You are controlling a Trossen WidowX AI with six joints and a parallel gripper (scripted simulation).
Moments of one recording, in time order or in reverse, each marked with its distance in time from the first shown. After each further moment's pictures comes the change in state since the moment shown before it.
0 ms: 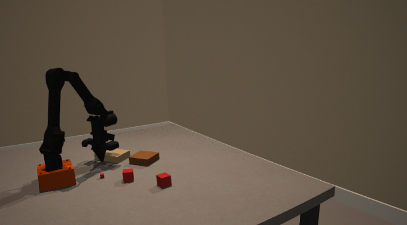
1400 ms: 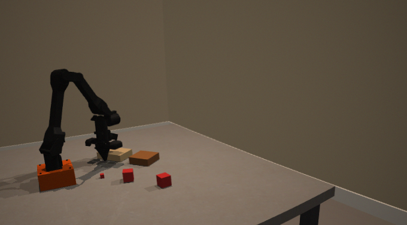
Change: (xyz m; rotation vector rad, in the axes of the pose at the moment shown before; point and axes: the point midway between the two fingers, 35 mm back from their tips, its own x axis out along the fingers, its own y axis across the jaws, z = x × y) arm 0.003 0.000 0.024 -0.008 0.009 0.001
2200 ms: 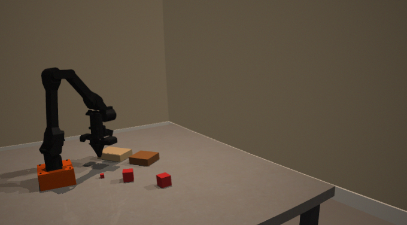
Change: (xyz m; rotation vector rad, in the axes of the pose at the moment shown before) arm -0.029 0.000 -0.034 0.006 0.026 0.003
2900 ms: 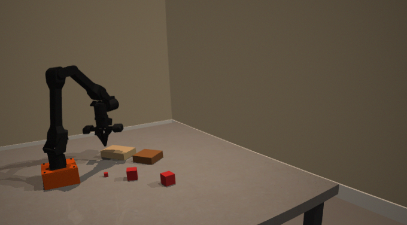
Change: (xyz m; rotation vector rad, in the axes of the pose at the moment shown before) arm -0.032 0.021 0.041 -0.440 -0.058 -0.015
